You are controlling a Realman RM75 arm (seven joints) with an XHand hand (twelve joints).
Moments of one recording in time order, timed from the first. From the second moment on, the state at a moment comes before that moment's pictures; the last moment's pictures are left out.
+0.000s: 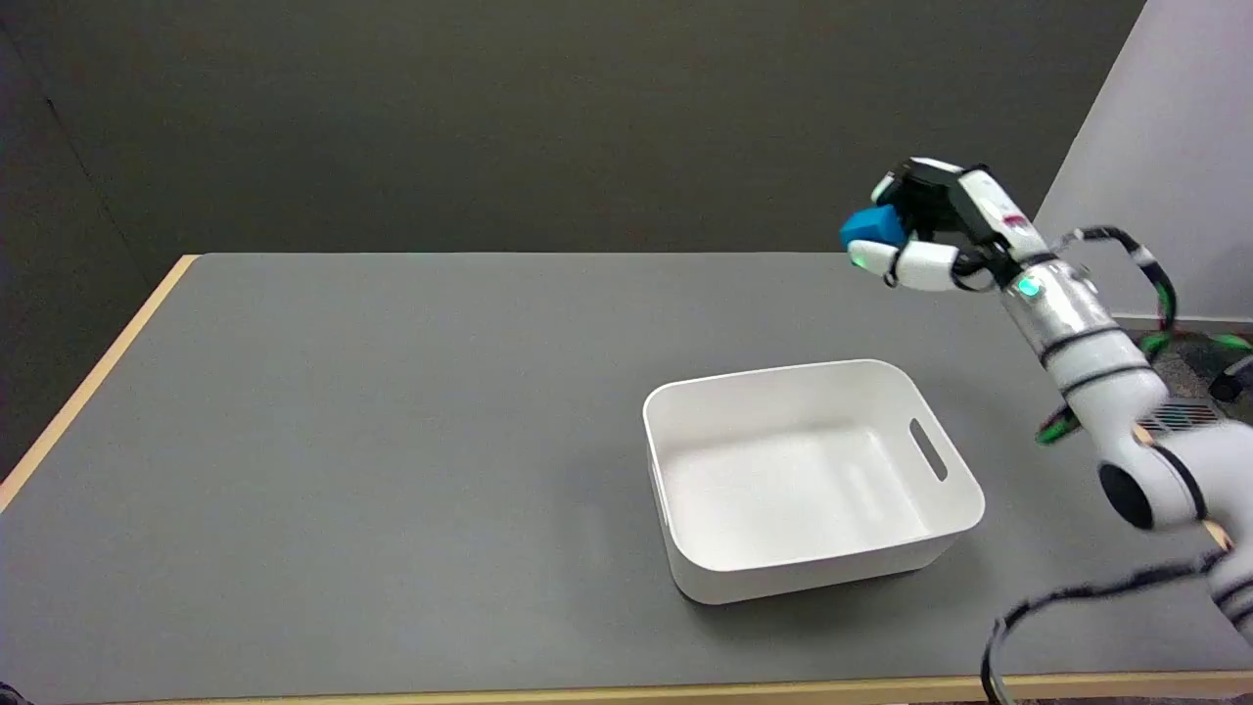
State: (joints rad) arm -0.13 -0.96 1.85 -1.53 0.22 -0.23 -1.95
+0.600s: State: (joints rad) arm -0.61 -1.16 1.93 -1.80 0.31 -0.36 -1.89
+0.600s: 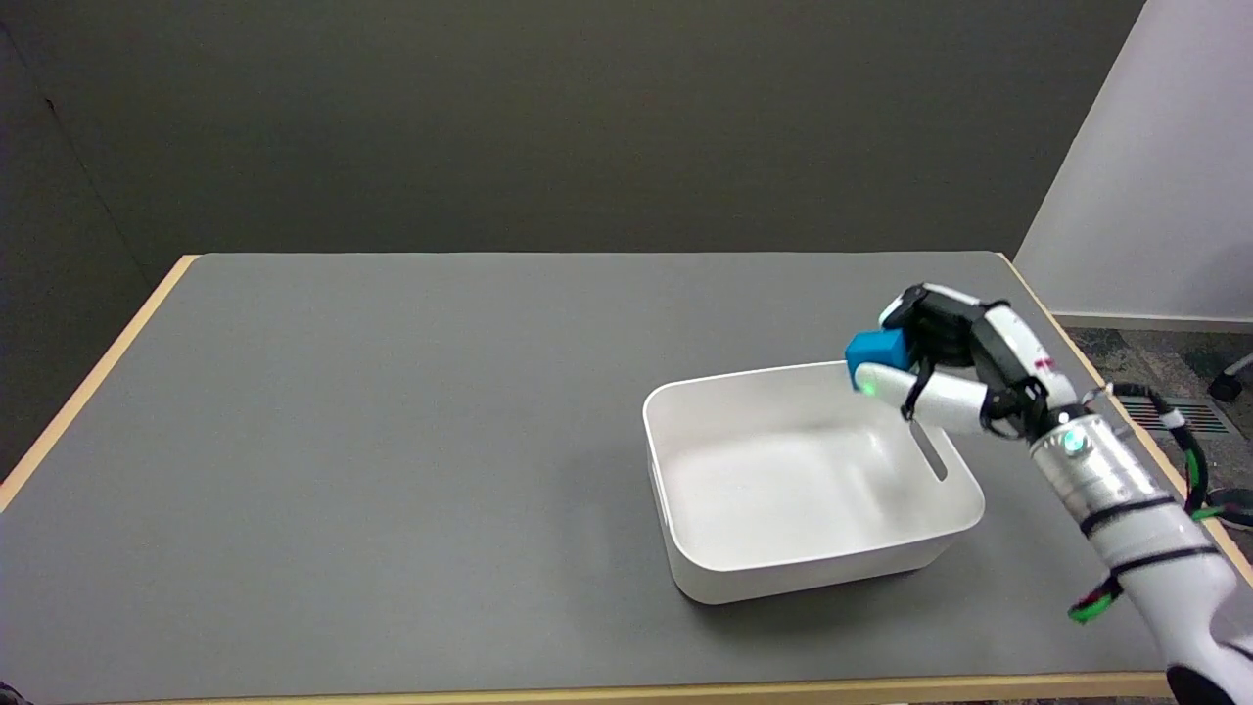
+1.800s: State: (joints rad) arm -0.73 -1.19 1.83 -1.86 0.23 -0.41 -1.88
